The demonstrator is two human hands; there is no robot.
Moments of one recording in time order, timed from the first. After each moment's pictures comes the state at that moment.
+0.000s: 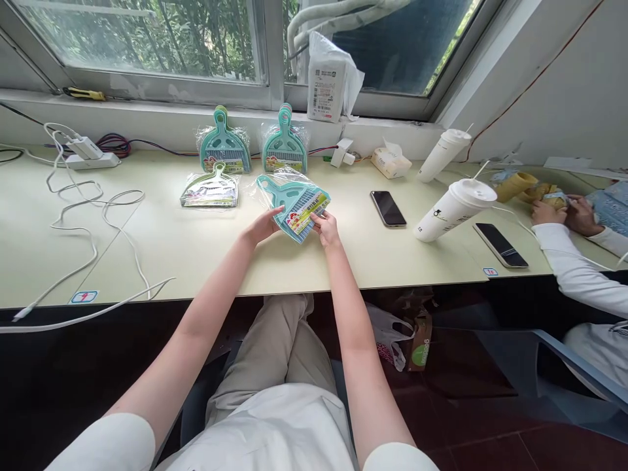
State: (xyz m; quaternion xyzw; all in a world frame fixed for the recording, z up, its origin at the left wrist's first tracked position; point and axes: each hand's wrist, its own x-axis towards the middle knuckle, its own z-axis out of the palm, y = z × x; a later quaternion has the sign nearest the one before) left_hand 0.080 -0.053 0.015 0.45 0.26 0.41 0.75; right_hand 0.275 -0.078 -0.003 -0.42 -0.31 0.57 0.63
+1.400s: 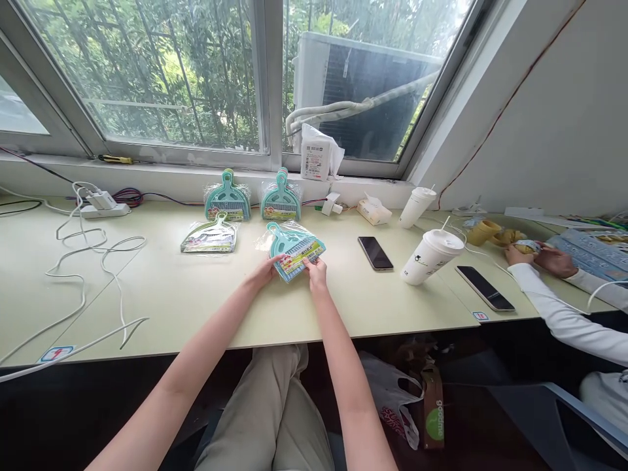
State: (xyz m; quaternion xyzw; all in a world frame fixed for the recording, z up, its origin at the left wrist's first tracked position) left_hand 0.099 -0.046 0.001 0.44 0.31 0.45 0.71; right_hand 0.259 -0.079 -0.004 -0.44 -0.28 0.52 0.67
